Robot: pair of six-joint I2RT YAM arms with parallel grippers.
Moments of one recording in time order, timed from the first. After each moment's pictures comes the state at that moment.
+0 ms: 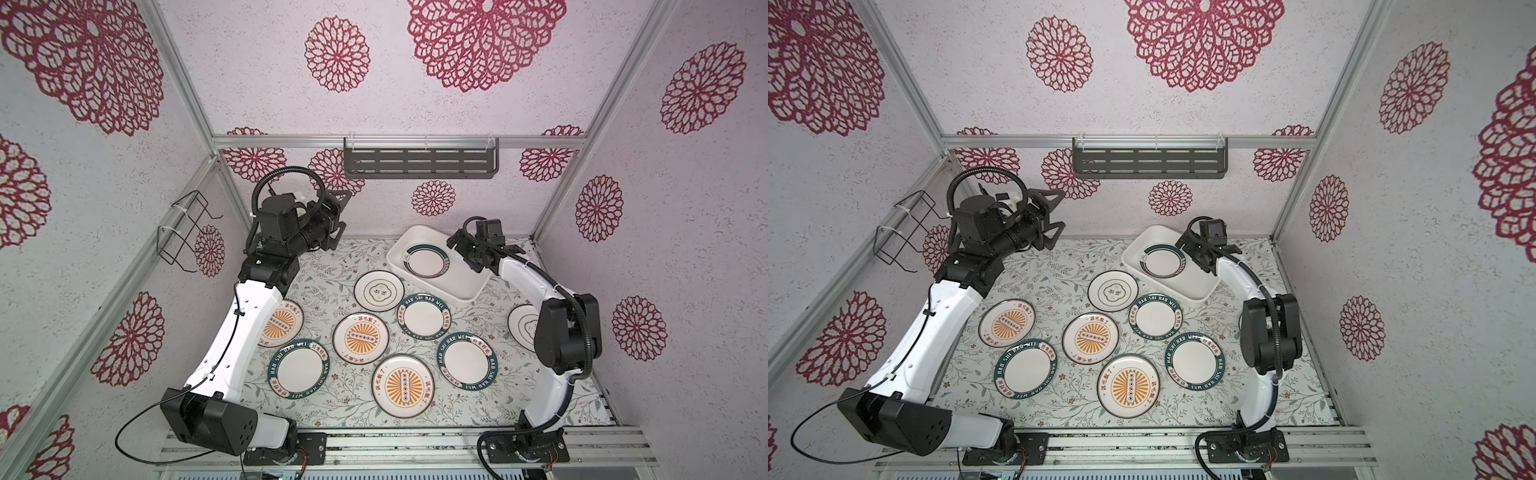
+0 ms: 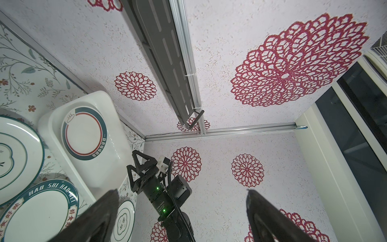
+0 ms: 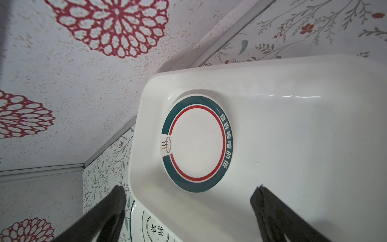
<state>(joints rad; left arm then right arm) -0.21 1.42 1.54 -0.25 0.38 -1.32 0.22 1.90 1.57 -0.35 -0.07 0.83</state>
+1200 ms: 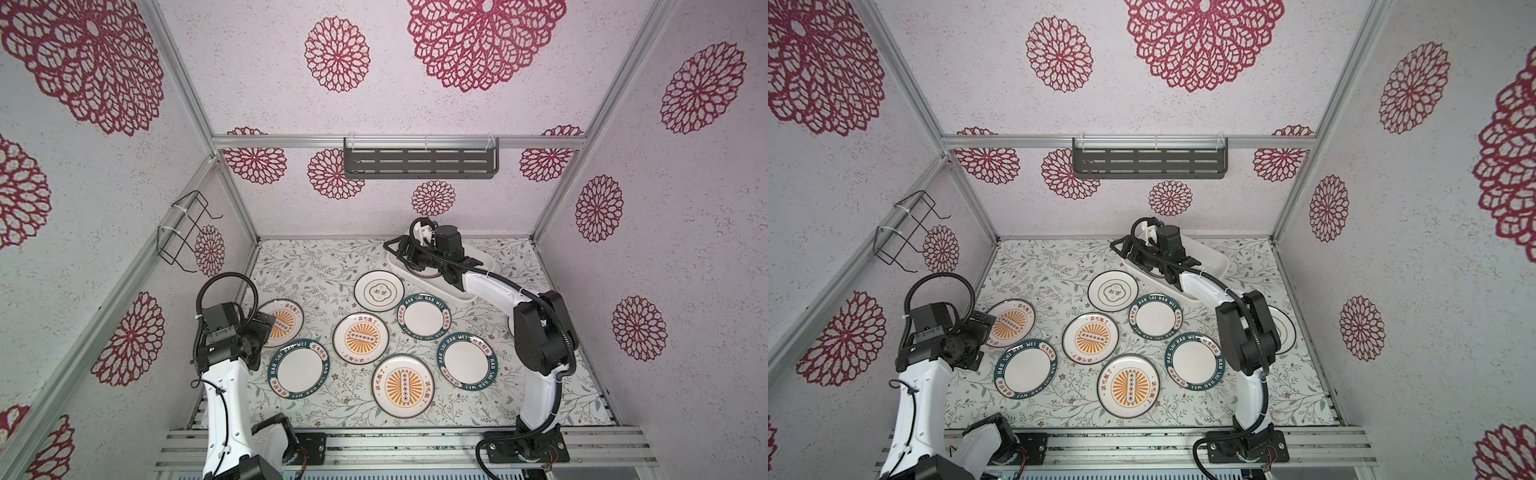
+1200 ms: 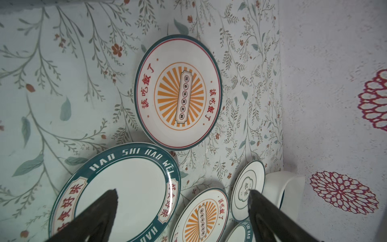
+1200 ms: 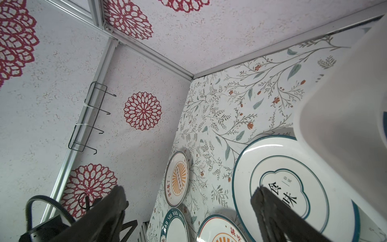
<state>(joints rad) 0.47 0.95 0.75 -0.78 0.24 -0.89 0.48 1.95 1.50 0.14 -0.56 0.85</state>
